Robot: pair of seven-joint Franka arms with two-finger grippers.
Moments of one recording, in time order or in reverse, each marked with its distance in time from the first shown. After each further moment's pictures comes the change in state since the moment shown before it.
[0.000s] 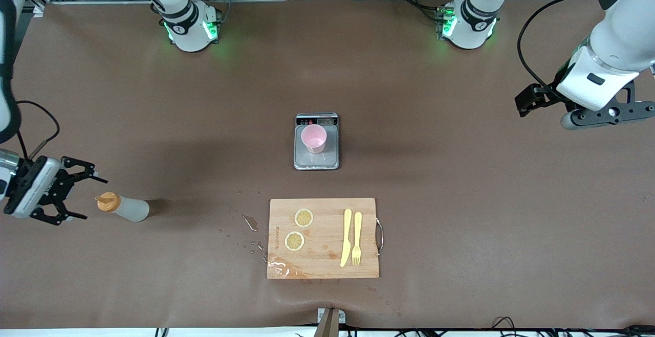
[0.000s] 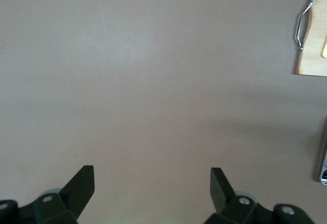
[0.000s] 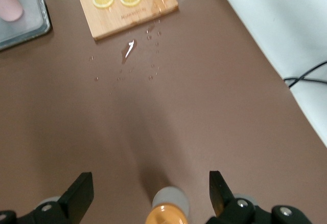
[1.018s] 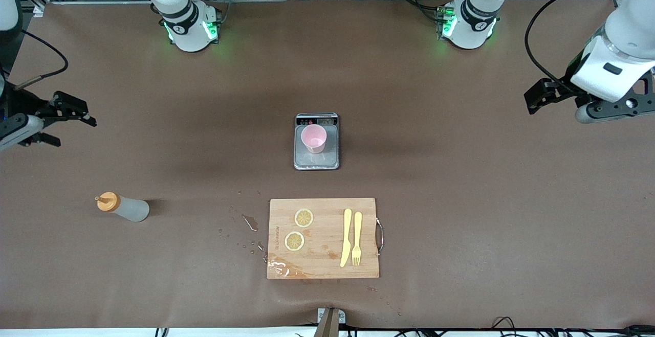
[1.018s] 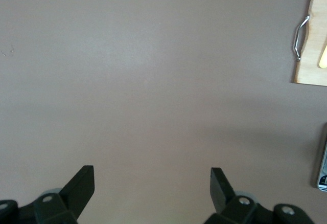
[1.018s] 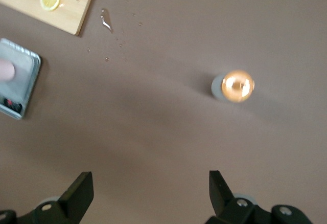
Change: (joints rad) left arm 0.012 -0.025 0.013 0.014 0.000 0.000 0.004; right arm 0.005 -0.387 0.066 -0.200 -0.298 -0.234 1.039
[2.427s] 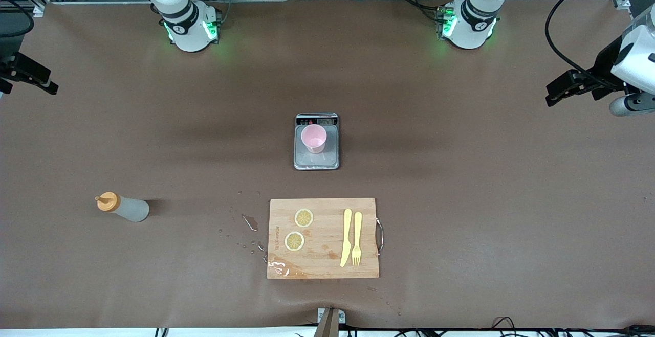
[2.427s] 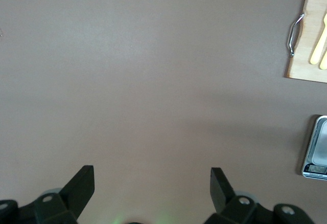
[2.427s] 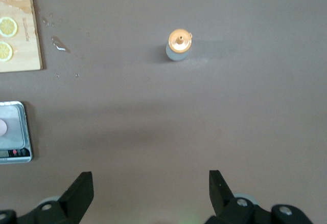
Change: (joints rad) left arm 0.017 -0.013 0.065 0.022 -0.083 -0.051 0.054; right arm 0.046 -0.081 -0.012 0.170 -0.153 -0.232 0.437
